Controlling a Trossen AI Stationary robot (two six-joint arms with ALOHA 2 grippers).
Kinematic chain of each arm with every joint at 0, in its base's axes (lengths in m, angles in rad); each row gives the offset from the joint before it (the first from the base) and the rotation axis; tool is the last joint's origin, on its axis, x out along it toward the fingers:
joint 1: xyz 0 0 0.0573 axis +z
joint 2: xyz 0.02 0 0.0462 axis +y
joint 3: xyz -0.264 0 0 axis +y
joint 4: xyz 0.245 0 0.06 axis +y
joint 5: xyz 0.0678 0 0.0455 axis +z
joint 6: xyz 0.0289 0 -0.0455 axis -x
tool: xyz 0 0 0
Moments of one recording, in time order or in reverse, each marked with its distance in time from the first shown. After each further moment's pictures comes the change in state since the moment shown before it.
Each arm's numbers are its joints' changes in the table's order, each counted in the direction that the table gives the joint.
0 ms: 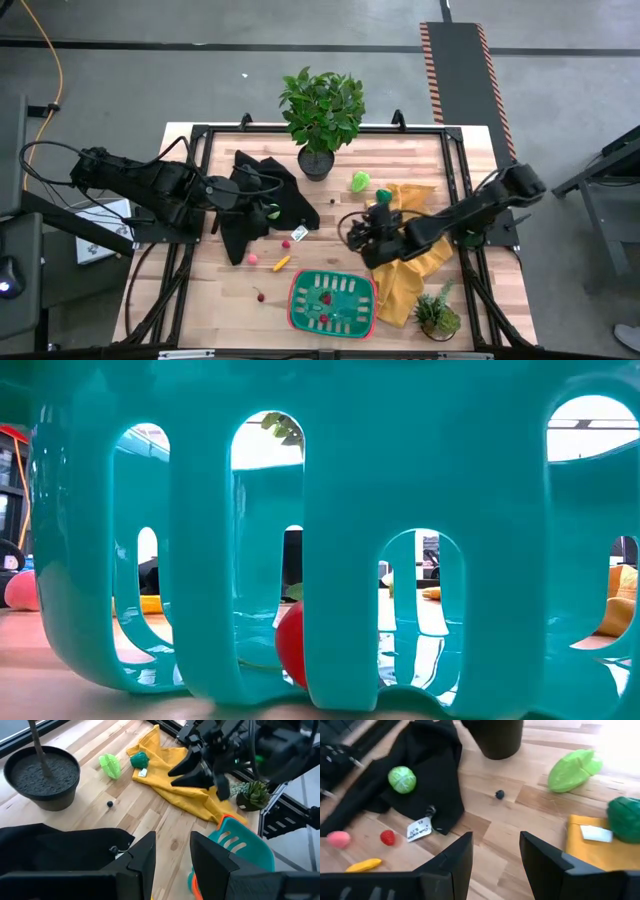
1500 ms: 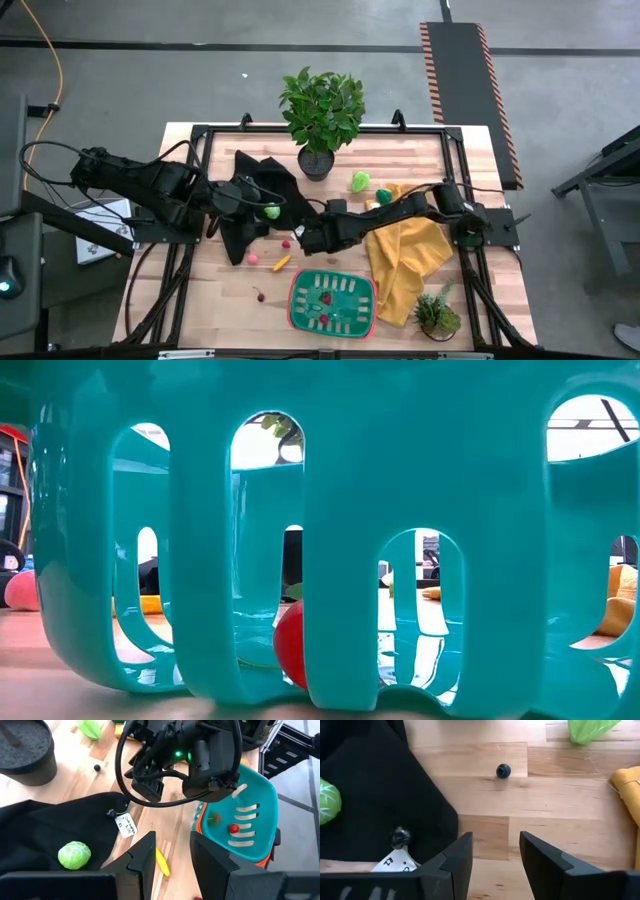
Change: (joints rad) left arm 0.000 0.000 0.000 0.142 -0.187 -0.131; right arm -0.188 0.592 -0.717 0.509 0.221 -0.357
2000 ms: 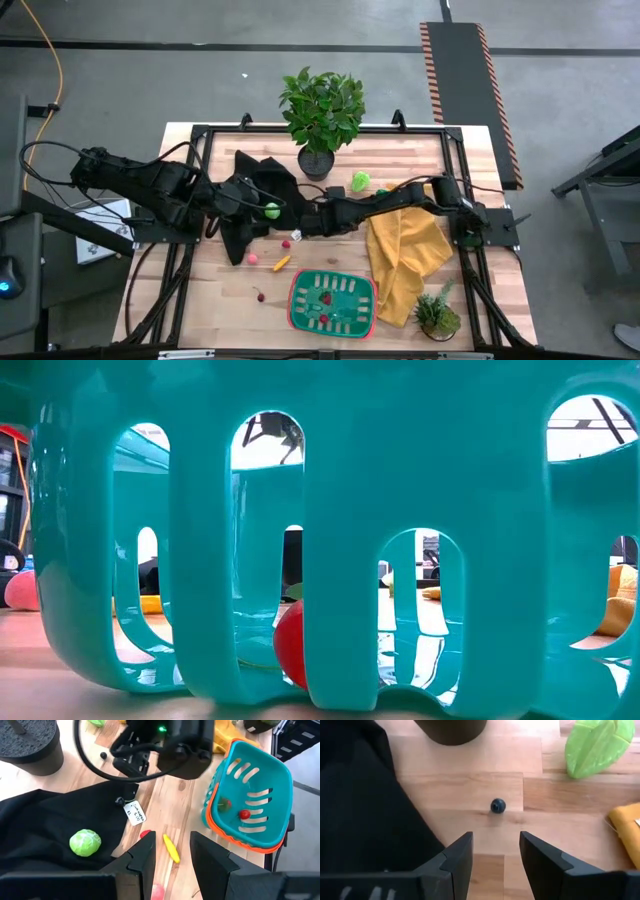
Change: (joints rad) left arm 0.000 0.000 0.000 0.068 -0.003 -0.026; right arm -0.089 0.000 0.001 -0.012 0.004 0.098
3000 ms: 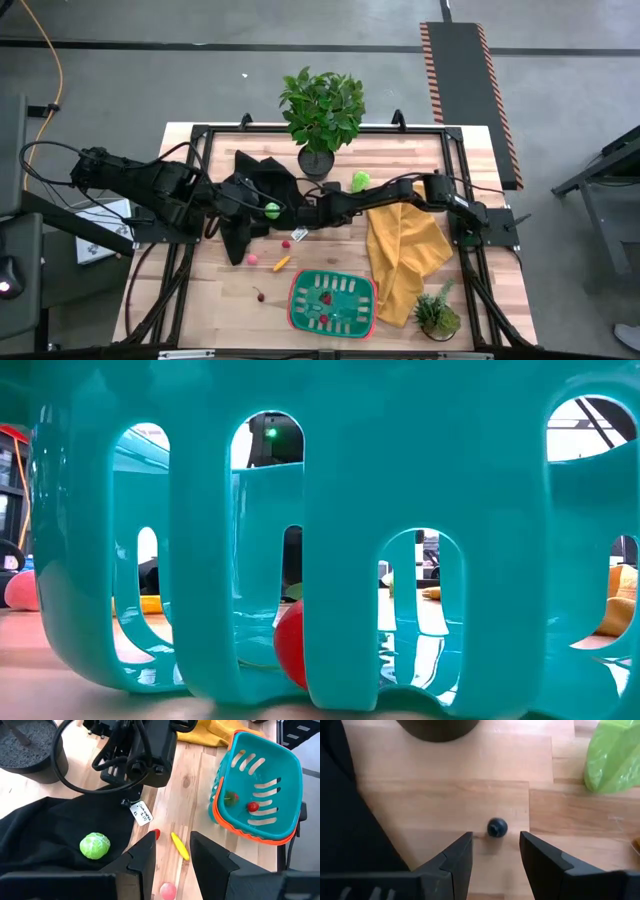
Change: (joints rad) left arm 0.000 0.000 0.000 0.015 0.011 -0.080; right arm -0.065 0.077 0.001 -0.058 0.019 0.078
